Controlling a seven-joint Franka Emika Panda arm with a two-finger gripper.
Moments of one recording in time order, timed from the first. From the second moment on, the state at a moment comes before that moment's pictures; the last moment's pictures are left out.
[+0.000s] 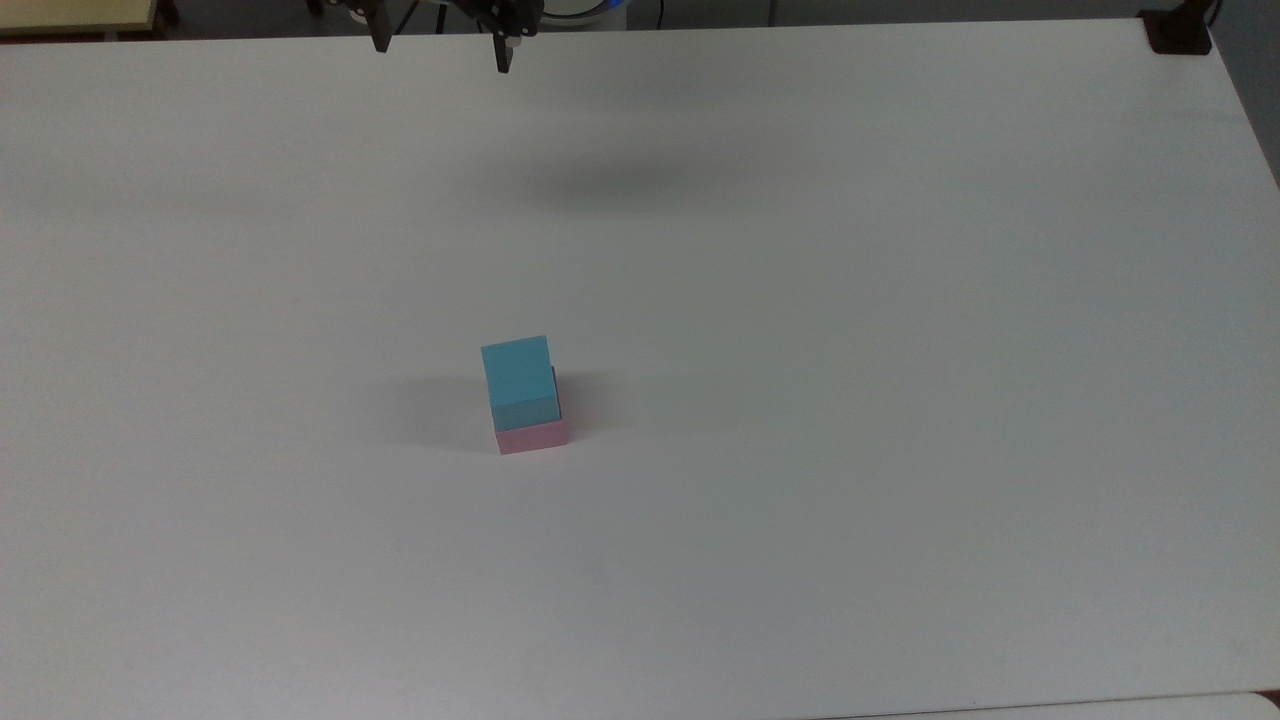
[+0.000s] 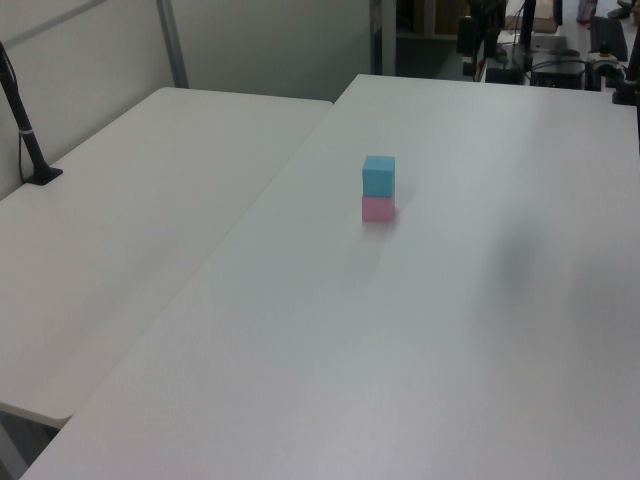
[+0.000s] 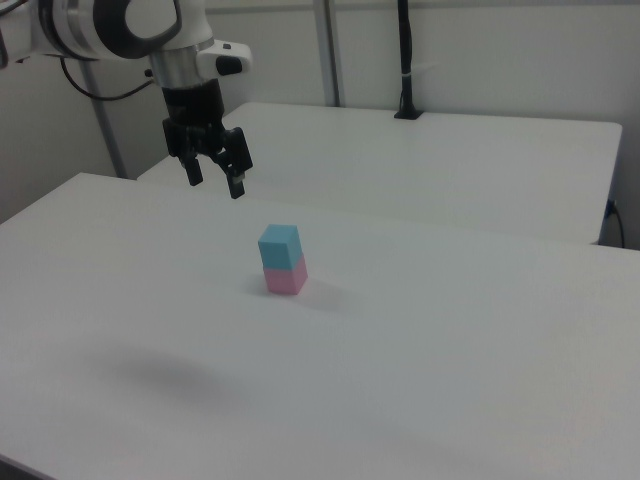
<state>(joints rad) 0.03 0.04 -0.08 -1.56 -0.03 1.60 0.10</state>
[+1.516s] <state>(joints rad) 0.02 0.29 -0.08 -1.57 -0.02 2.08 0.05</state>
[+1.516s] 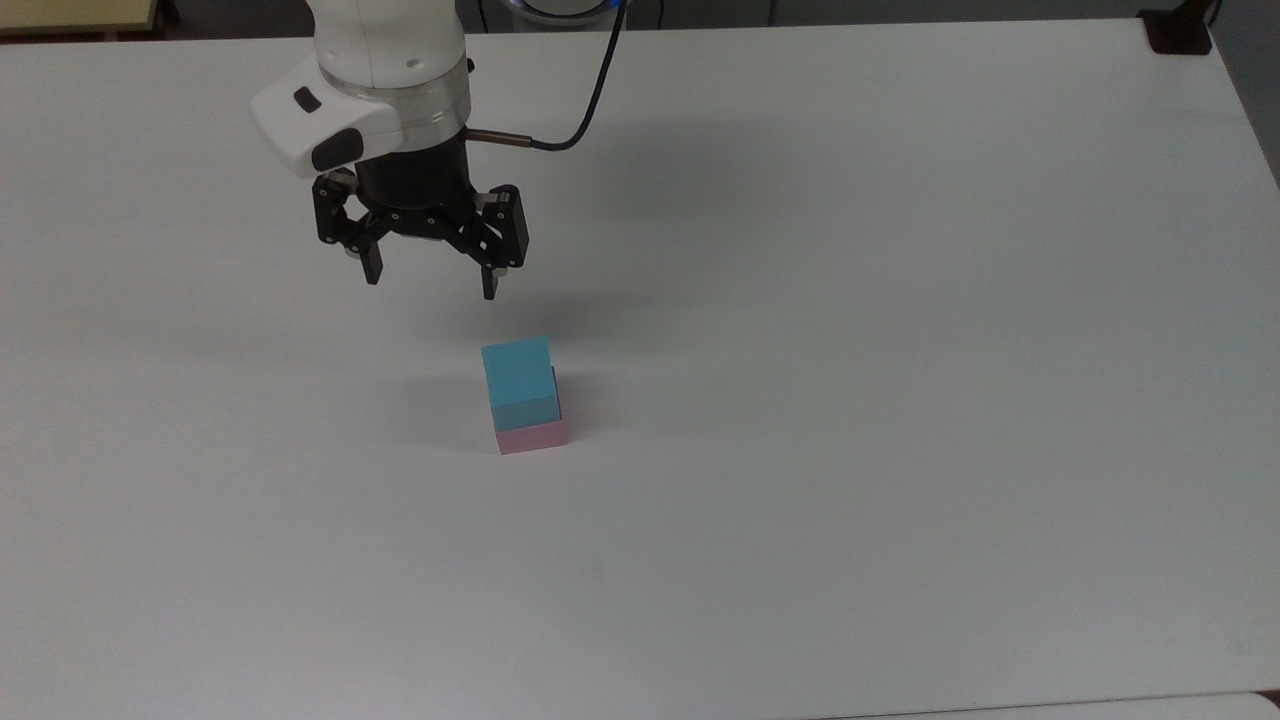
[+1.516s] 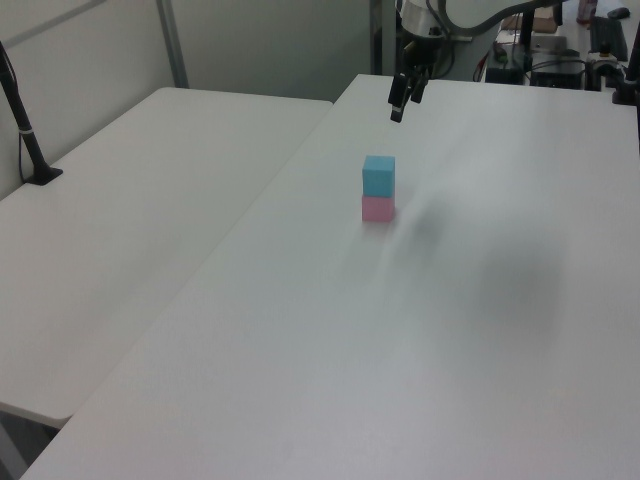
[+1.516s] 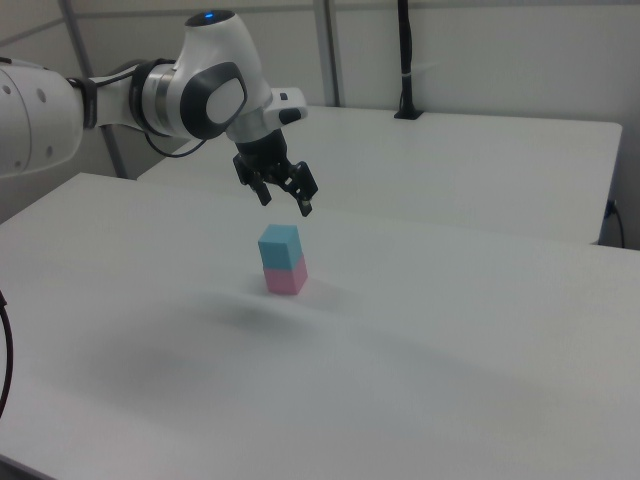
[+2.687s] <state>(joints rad) 0.07 0.45 -0.06 -1.56 -0.02 2.21 0.04</state>
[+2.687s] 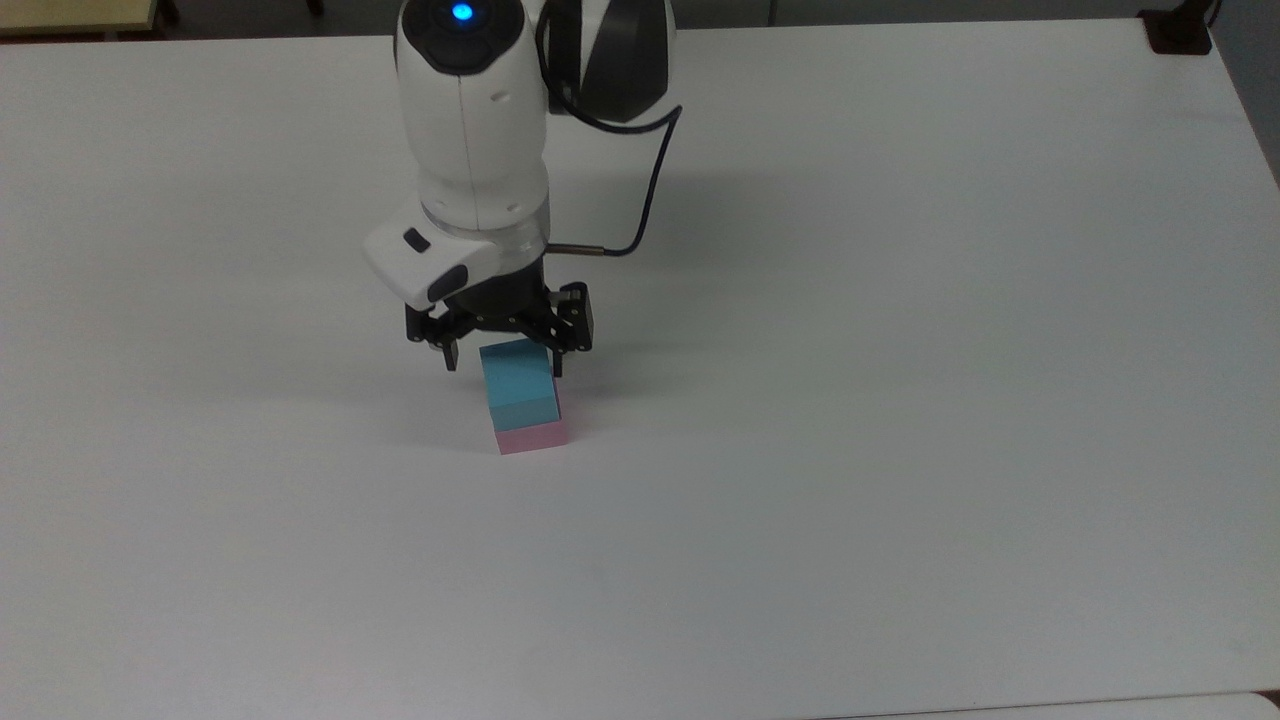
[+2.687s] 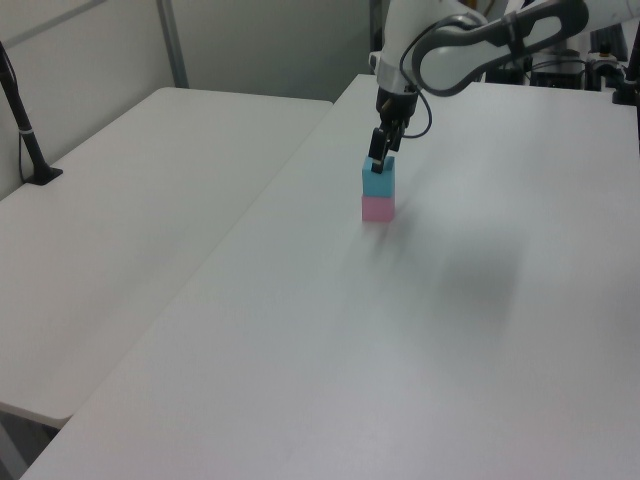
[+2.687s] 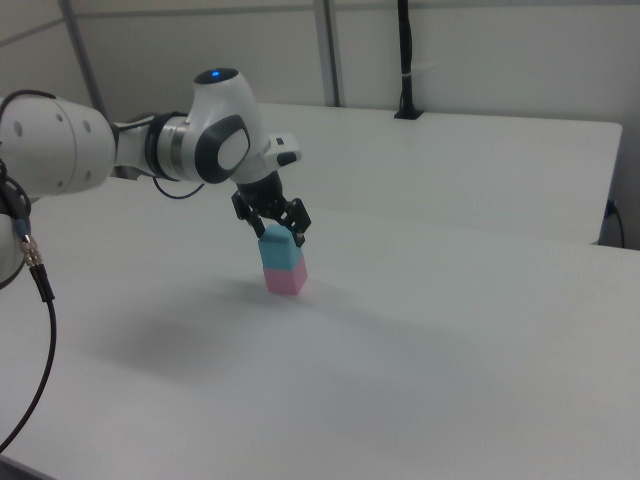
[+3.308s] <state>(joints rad) 0.09 0.48 -0.06 -1.54 -0.02 2.27 0.04</state>
